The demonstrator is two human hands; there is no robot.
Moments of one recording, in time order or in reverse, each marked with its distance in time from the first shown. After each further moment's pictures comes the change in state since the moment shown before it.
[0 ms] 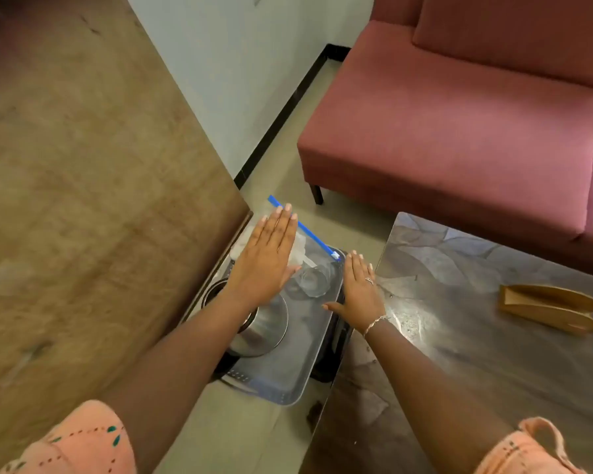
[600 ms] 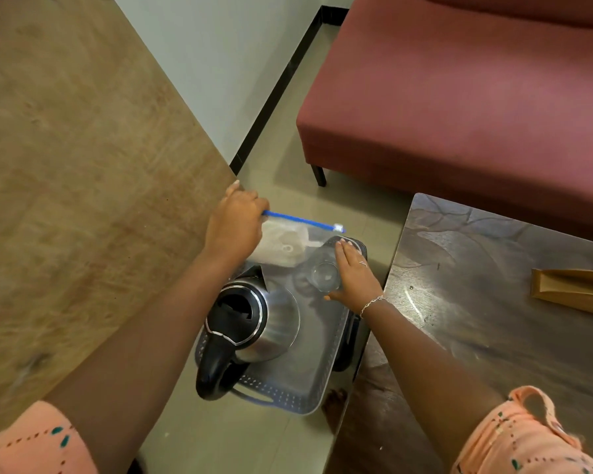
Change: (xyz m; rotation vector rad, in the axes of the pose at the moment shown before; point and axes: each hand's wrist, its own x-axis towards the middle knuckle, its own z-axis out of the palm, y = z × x) left_hand 0.052 -0.067 0.016 -0.363 0.086 -0.155; right_hand 0.047 -0.010 0.028 0.051 -0.108 -0.072
